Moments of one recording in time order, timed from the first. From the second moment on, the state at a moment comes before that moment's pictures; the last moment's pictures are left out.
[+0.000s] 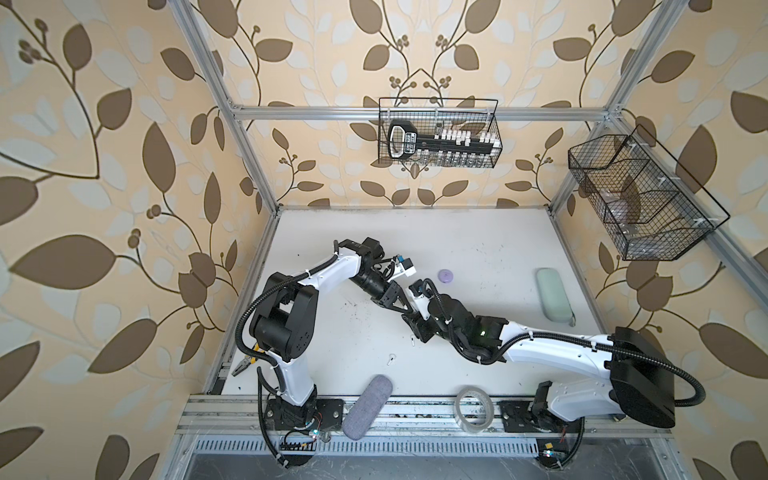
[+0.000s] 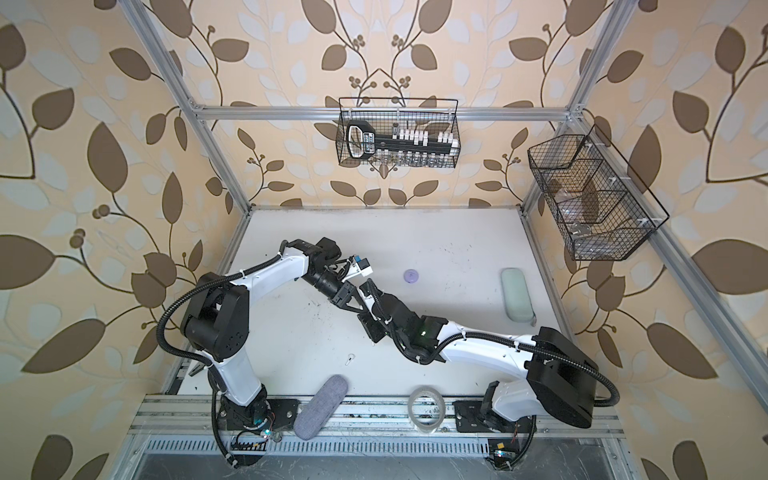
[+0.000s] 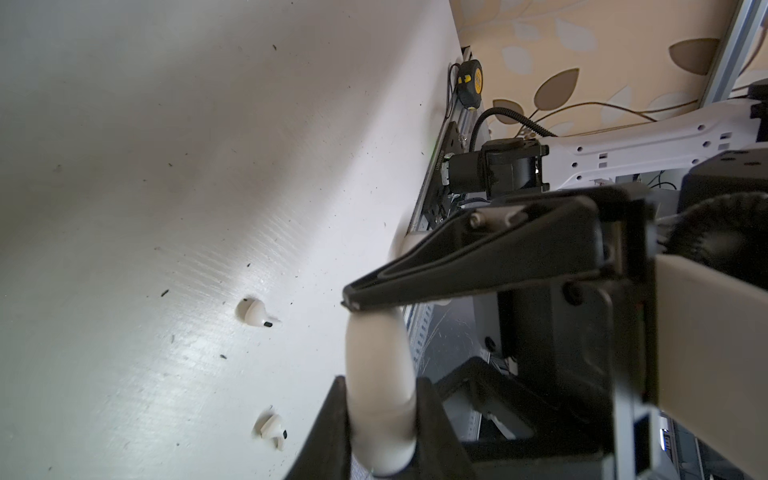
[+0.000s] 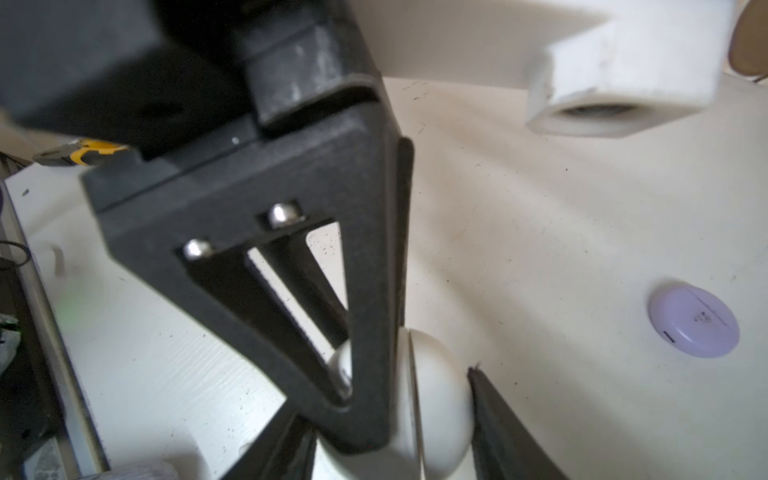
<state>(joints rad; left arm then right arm) -0.43 1.79 1.30 -1.07 1.05 0.32 1.01 1.38 0.77 0.00 0.25 0.22</state>
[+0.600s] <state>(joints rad) -0.43 1.77 1.28 -1.05 1.07 0.35 0.99 1.10 0.71 -0.07 0.27 0.32</state>
